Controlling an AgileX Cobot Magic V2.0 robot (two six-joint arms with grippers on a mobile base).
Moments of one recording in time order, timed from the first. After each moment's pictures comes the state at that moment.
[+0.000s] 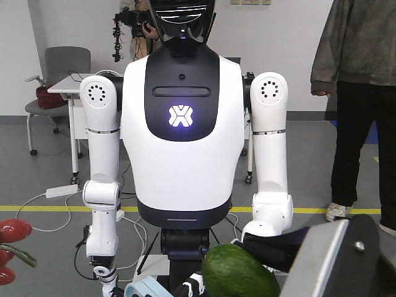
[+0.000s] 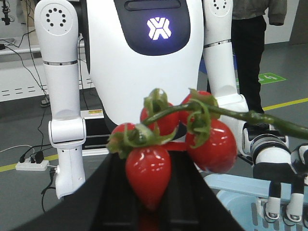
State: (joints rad) left arm -0.28 0.55 -0.58 -0.19 0.28 0.20; right arm 0.87 0.96 -0.83 -0.20 0.26 -0.21
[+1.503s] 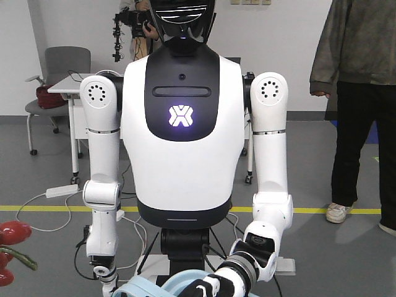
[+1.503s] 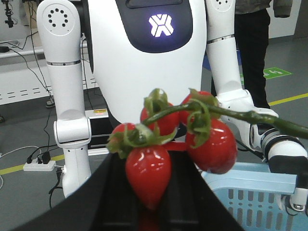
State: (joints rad) left arm -0.28 0.55 -0.57 -0.16 0.28 0.20; right arm 1.37 1.47 -0.95 -0.76 0.57 -0.32
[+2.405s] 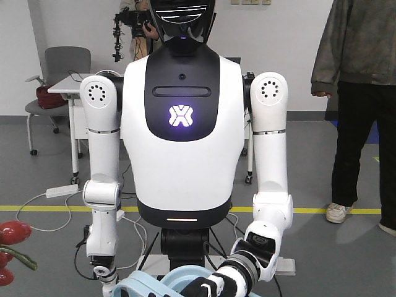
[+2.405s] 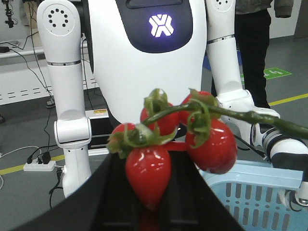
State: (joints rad) left arm -0.28 0.55 -0.57 -0.16 0.28 0.20; right arm 1.36 1.50 -0.96 -0.79 0.70 -0.34
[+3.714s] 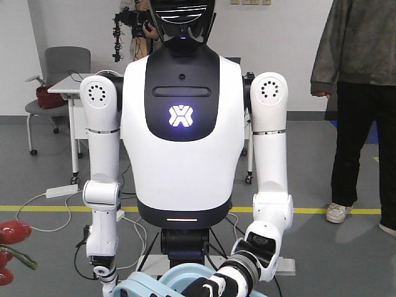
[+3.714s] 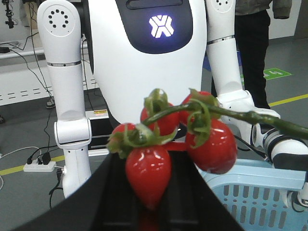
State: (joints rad) left arm -0.28 0.55 -0.57 -0.16 0.28 0.20; right arm 1.36 1.39 -0.96 -1.11 0.60 -0.21
